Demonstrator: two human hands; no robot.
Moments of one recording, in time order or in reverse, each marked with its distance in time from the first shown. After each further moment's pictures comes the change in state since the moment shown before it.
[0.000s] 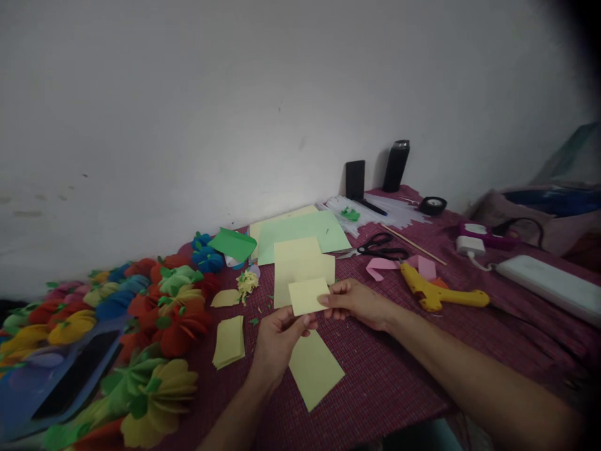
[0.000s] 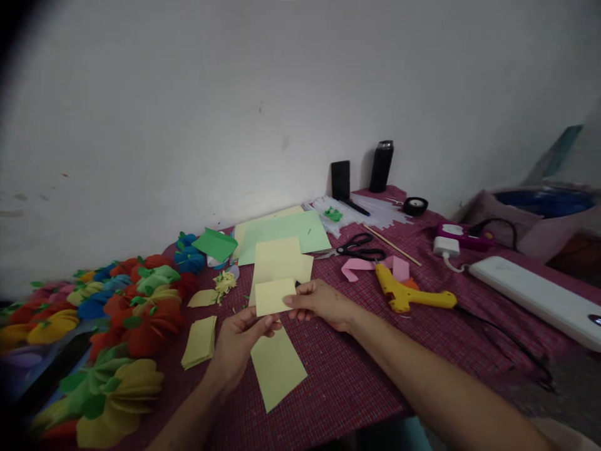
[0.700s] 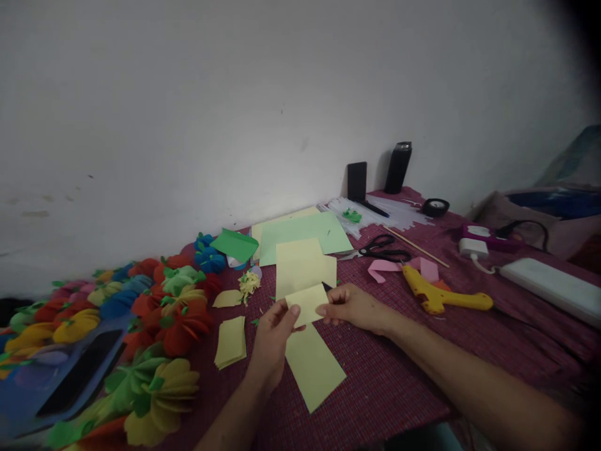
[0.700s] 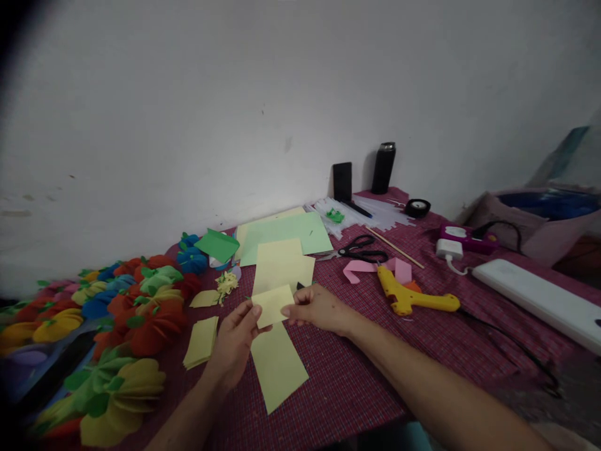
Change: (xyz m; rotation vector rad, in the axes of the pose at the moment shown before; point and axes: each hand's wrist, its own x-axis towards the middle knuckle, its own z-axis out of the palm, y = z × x) left_hand 0.000 0.004 0.000 -0.205 0.097 -0.005; right_hand 0.002 0.005 0.007 -0.252 -0.011 -0.113
